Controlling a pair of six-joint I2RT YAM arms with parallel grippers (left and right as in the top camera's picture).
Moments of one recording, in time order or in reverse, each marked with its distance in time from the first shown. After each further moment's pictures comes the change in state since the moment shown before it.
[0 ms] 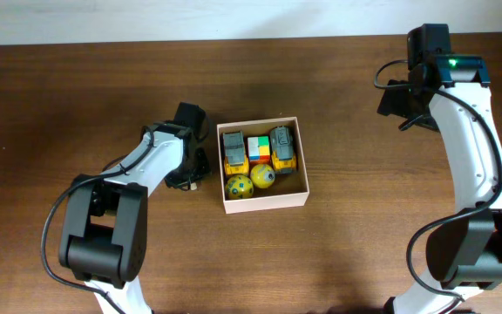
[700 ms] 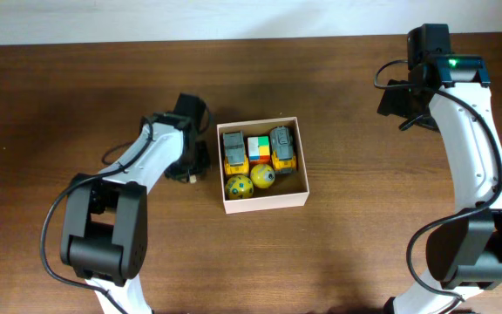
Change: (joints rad) left arm 0.000 0.013 0.119 -0.088 0.000 0.096; right arm 0.000 0.000 0.000 0.000 0.000 0.000
